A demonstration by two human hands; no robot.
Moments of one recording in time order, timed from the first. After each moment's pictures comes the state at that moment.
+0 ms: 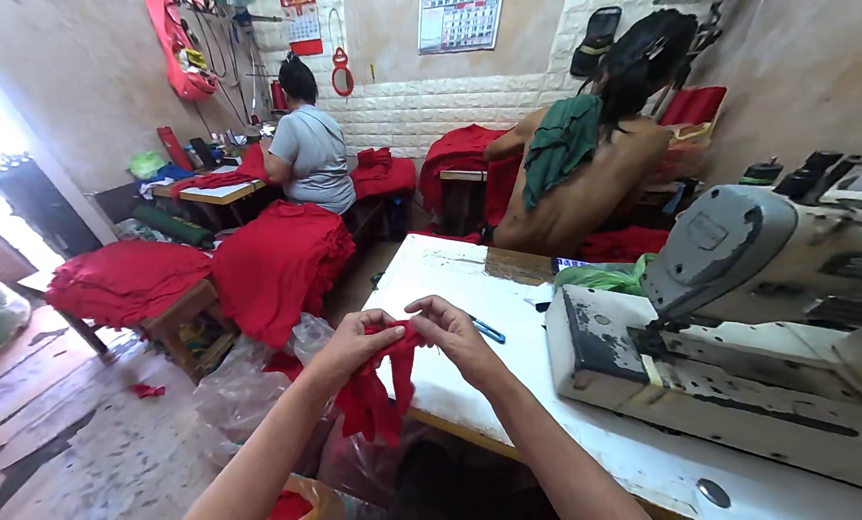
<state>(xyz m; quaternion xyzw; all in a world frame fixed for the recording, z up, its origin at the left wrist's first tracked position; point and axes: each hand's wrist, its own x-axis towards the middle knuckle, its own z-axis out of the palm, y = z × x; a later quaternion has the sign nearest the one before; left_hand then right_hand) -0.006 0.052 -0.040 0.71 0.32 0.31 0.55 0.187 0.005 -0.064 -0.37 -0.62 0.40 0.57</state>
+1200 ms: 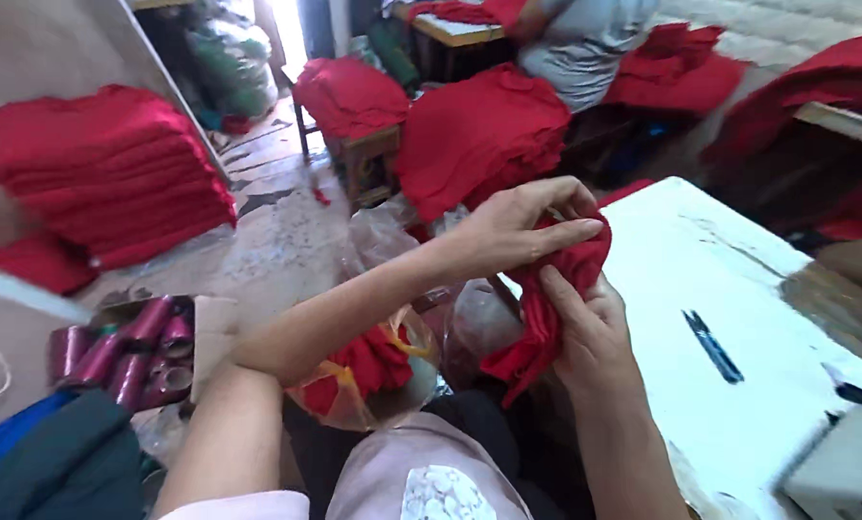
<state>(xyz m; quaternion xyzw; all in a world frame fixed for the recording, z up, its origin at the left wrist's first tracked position) -0.089 -0.003 -0.025 0.79 0.31 0.45 0.27 0.076 -0.033 -0.088 -0.25 -0.60 0.54 0.54</state>
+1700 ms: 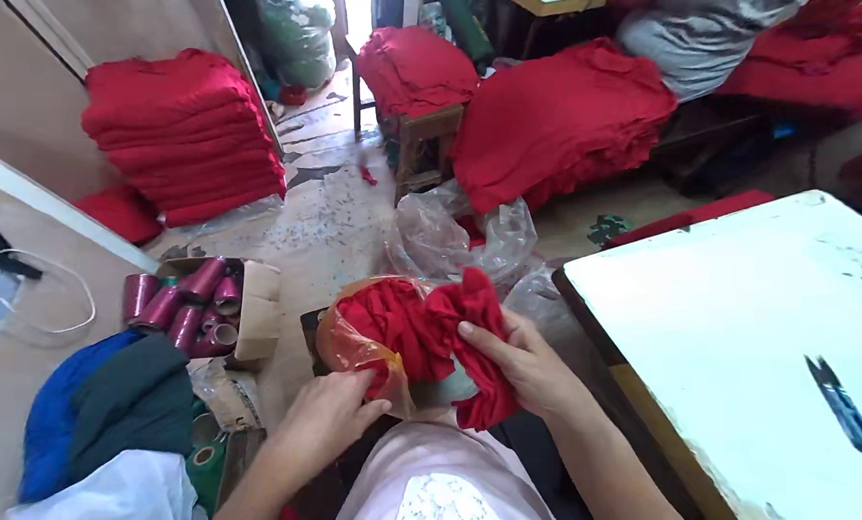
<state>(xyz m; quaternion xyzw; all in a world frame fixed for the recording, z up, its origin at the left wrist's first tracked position) -0.182 -0.238 -0.113 0.54 0.75 0.10 0.38 0.003 -0.068 -0.118 -0.21 -0.64 0.69 0.25</state>
